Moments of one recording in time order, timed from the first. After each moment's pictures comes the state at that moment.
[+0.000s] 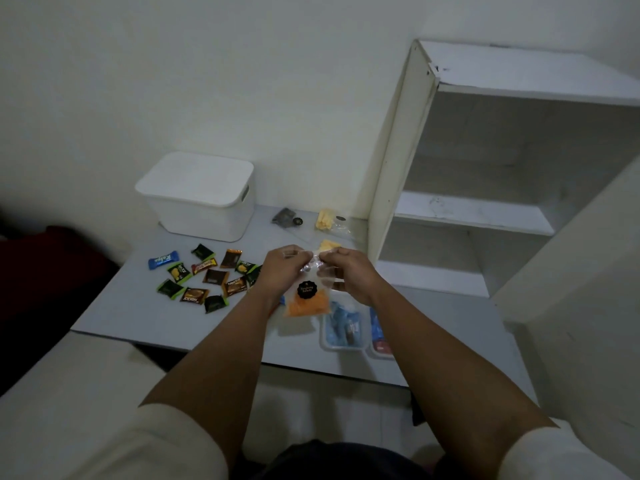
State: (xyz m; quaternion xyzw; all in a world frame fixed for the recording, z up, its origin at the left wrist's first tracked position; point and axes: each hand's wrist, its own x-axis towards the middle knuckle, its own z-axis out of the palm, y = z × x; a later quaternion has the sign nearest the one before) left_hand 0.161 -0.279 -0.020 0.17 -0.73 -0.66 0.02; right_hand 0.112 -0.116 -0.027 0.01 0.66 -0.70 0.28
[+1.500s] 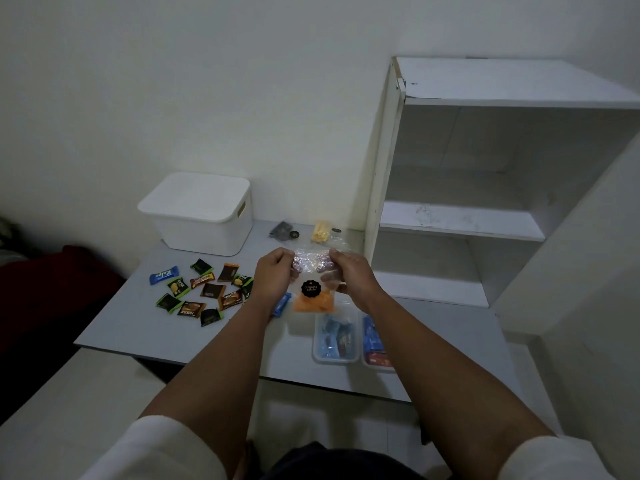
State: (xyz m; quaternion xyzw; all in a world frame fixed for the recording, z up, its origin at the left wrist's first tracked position) left_hand 0.161 -0.244 -0.003 0.20 -0.74 -0.64 0.09; right_hand 0.102 -0.081 -0.023 0.03 0.66 -0.72 0.20
